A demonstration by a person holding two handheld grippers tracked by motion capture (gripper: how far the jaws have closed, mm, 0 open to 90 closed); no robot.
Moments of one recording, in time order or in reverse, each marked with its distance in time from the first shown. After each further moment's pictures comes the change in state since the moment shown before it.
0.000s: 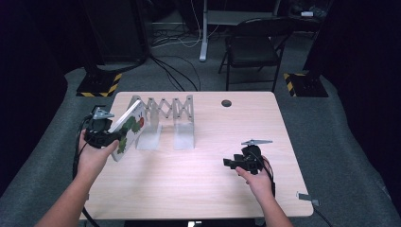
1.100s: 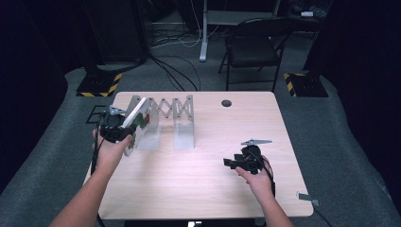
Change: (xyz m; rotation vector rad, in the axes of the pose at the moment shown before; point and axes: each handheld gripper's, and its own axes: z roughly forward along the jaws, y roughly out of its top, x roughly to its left) left arm -0.011 0.004 0.044 0.010 0.067 -0.047; right arm 0.000 0.000 0.002 0.008 -0.013 -0.019
